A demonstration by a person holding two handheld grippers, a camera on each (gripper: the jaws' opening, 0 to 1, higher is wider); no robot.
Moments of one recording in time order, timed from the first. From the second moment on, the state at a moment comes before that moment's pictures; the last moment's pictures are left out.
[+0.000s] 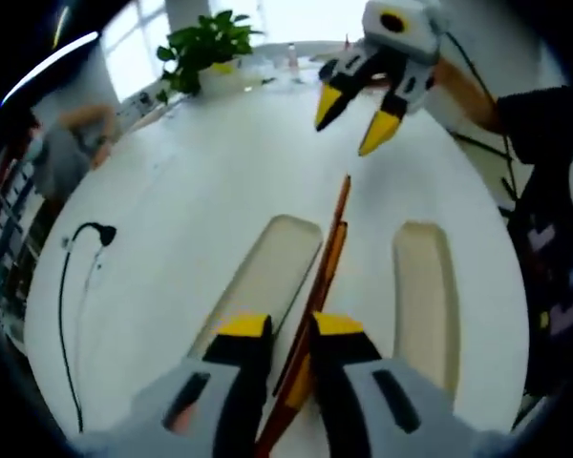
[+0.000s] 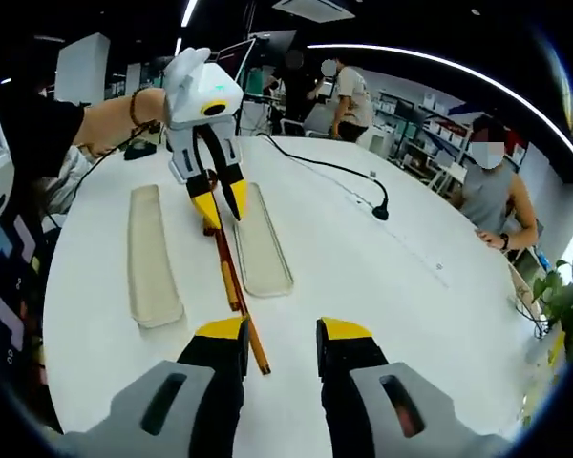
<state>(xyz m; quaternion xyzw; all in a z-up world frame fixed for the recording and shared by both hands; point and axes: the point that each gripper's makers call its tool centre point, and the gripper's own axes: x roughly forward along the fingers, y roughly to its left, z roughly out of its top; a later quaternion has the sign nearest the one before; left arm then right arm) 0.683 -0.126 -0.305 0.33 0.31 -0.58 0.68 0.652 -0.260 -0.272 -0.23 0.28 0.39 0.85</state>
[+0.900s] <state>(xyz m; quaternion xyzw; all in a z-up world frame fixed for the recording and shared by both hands) 0.675 -0.127 -0.325 0.35 0.35 -0.59 0.64 0.656 -0.246 -0.321 -0.29 0.34 0.44 0.78</state>
